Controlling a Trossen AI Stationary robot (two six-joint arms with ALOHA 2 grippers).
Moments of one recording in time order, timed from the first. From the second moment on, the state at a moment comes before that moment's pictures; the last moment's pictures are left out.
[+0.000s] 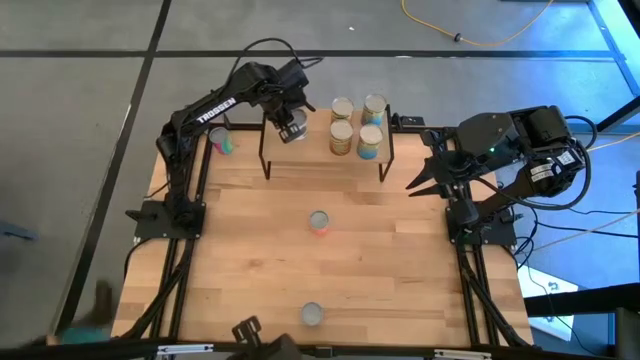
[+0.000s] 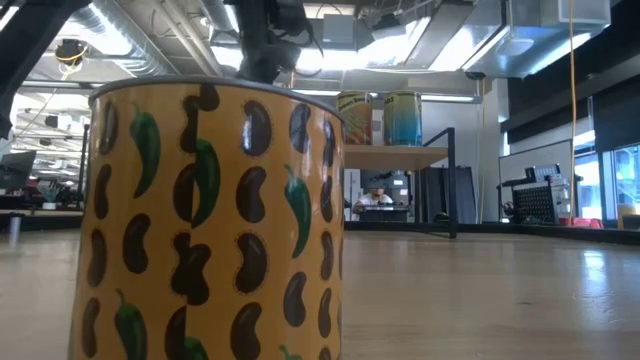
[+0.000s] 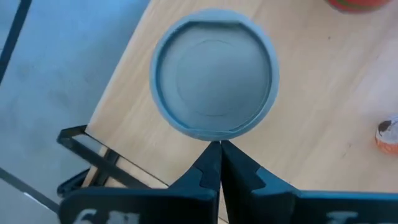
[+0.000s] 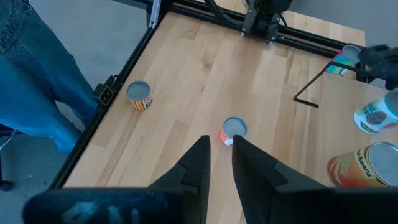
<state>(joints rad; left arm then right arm) 0.62 1.89 2.07 -1.40 -0.09 0.09 0.16 1.43 2.20 -1.50 -0.07 -0.16</state>
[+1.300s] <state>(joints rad) 0.60 1.99 2.07 -1.32 -0.12 0.30 0.16 1.43 2.20 -1.50 -0.07 -0.16</state>
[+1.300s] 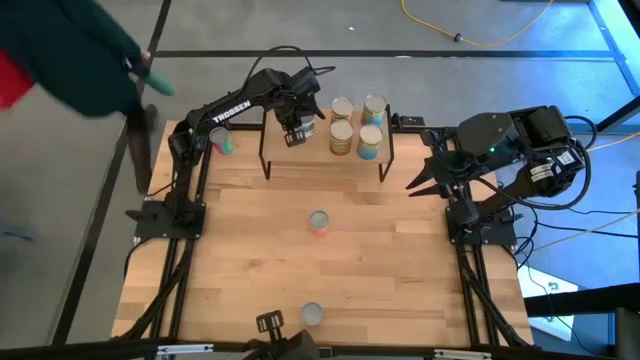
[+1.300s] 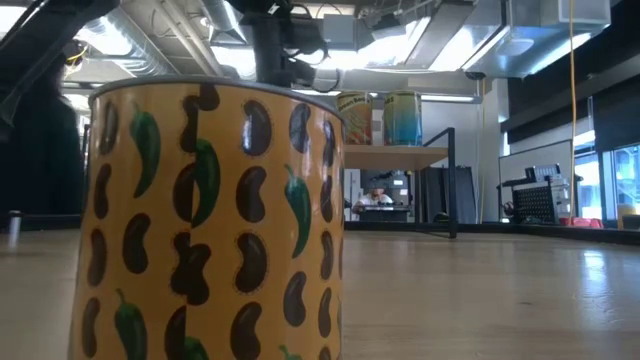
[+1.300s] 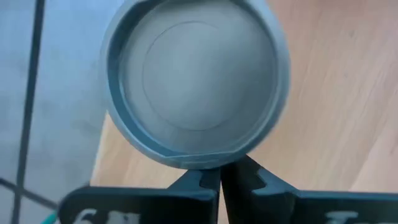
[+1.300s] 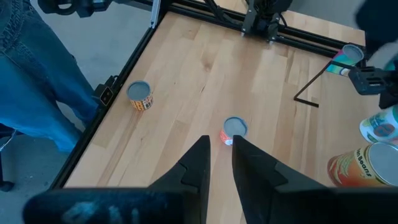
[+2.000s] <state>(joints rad) 0.55 1.96 2.08 -1.44 -0.25 0.26 0.16 1.43 2.20 -1.48 -0.07 -0.16</state>
